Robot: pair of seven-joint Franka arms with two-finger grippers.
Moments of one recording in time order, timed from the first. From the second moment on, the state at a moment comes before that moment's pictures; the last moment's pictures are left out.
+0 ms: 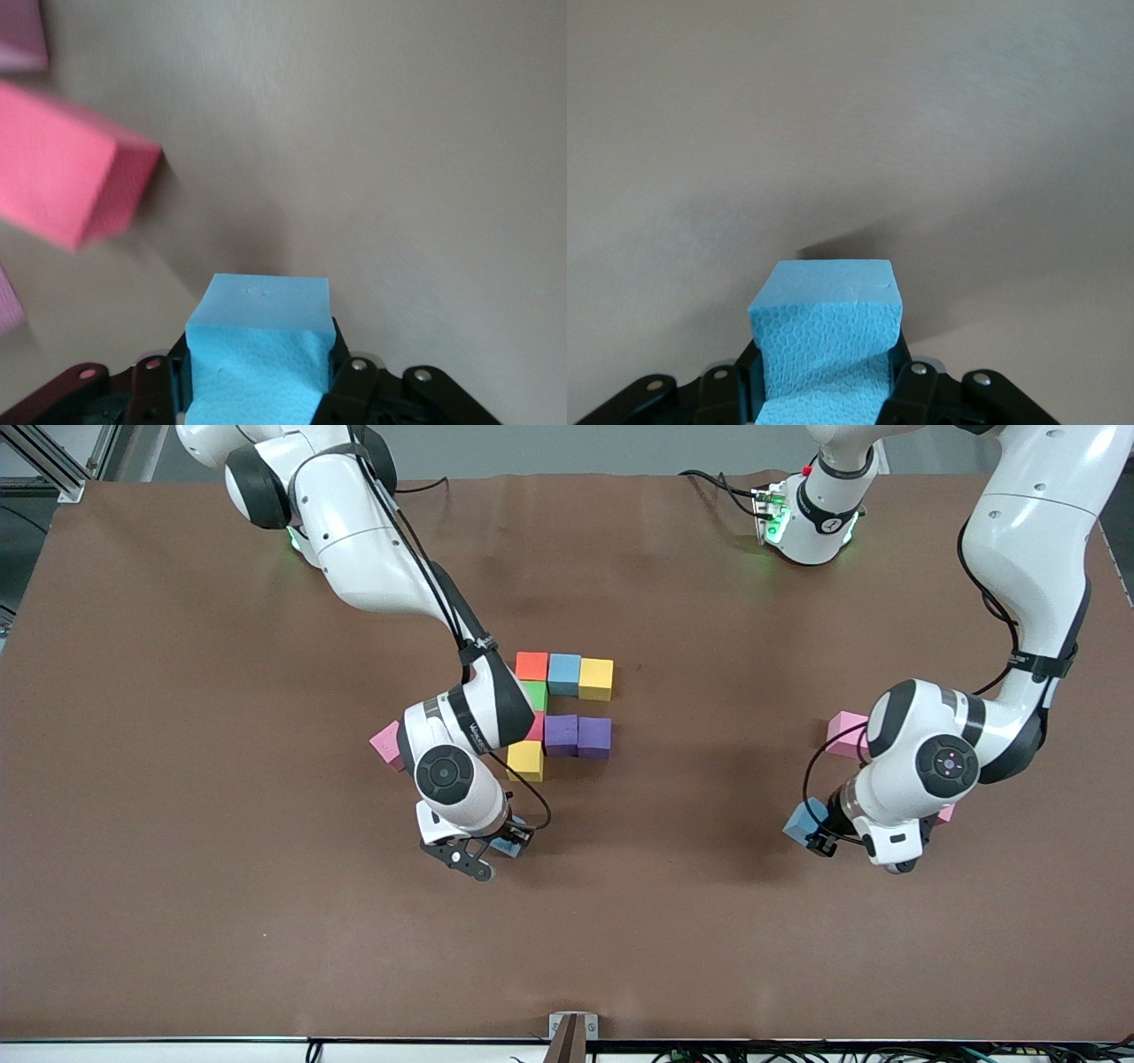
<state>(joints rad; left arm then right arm) 0.24 0.63 -0.50 -1.70 0.34 2.26 -1.43 0.72 1.00 -0.31 -1.09 0.37 2.09 0.76</state>
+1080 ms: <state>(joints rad) 0.06 0.63 -0.50 -1.68 0.34 2.26 -1.92 0.79 0.98 -0.32 -1.15 0.34 2.08 0.43</state>
